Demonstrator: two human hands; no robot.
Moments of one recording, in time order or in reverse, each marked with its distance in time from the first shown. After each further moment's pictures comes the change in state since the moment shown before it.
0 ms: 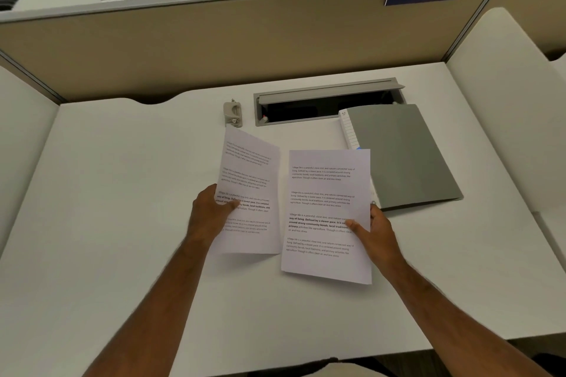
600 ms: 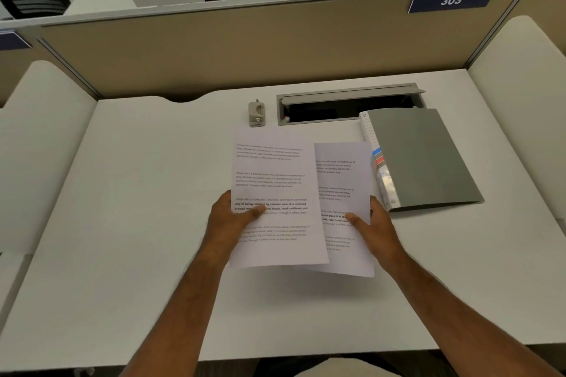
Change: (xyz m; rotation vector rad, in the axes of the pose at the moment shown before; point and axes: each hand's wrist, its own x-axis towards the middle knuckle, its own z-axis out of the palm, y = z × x) left_hand -0.077 0.008 -0.029 -0.431 -0.055 -0.036; right_hand -0.020 -0.028 0.038 -0.009 -0.084 -0.023
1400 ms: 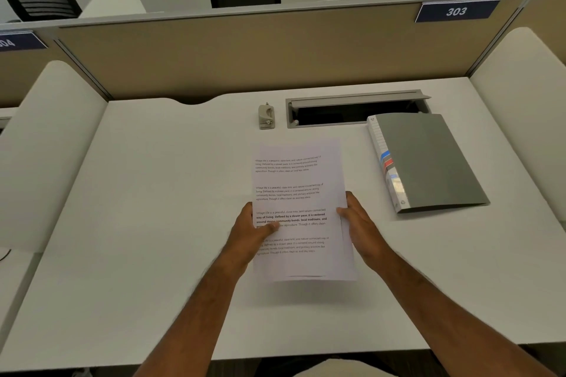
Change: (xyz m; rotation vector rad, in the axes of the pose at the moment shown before) left_hand -0.014 -0.025 -0.006 -0.010 -0.157 -0.051; right_hand -0.029 -0.046 0.062 0.124 -0.197 -0.006
